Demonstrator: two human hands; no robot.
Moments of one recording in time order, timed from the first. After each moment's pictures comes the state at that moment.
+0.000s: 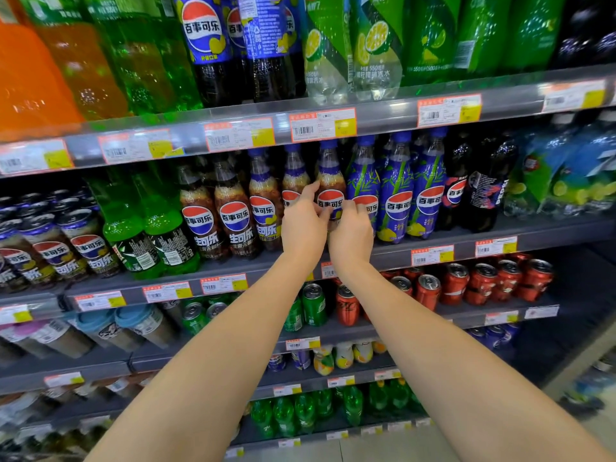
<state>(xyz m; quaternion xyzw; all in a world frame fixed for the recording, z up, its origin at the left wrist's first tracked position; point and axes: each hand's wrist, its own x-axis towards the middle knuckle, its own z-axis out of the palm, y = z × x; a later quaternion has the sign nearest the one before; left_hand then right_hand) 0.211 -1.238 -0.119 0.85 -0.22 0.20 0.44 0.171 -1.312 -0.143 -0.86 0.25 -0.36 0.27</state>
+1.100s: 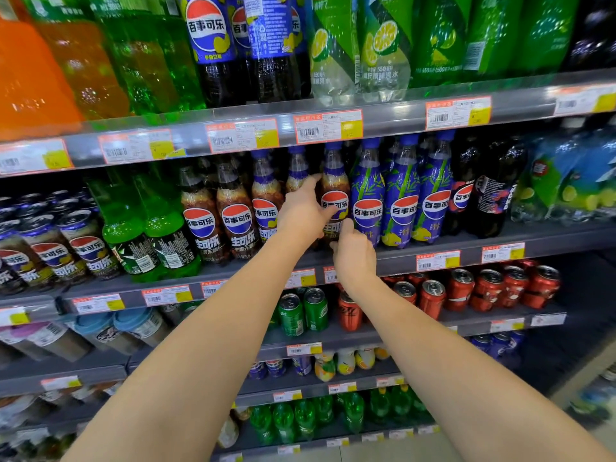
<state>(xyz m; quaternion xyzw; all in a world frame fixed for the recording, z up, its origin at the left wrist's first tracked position) 0.241 -1.235 -0.094 0.91 -0.21 0.10 0.35 0.170 -1.319 -0.169 -0.92 0.21 -0.26 0.18</state>
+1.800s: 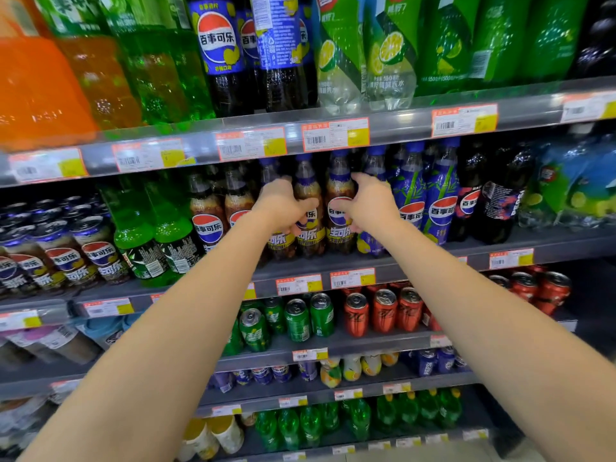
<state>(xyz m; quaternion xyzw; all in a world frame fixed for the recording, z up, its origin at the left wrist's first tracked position) 0.254 -1.189 -0.043 0.92 -0.18 -0.04 0.36 0.187 -1.359 -0.070 -0.88 0.16 -0.23 0.38</state>
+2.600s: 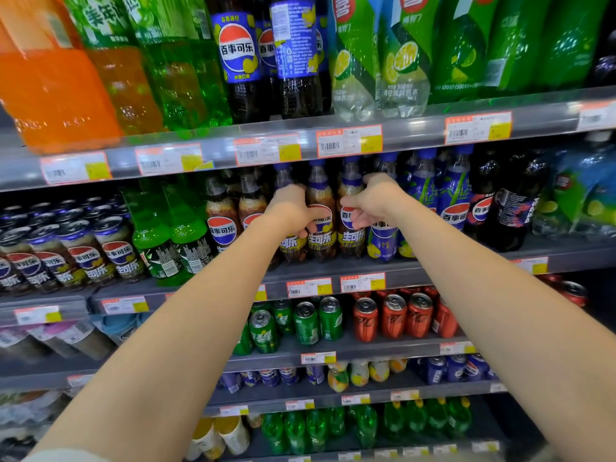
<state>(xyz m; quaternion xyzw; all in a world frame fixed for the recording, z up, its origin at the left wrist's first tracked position) 0.258 -1.187 -0.043 0.93 -0.20 -0.04 0.29 0.194 -1.356 -0.030 -0.83 0.21 -0.05 0.51</state>
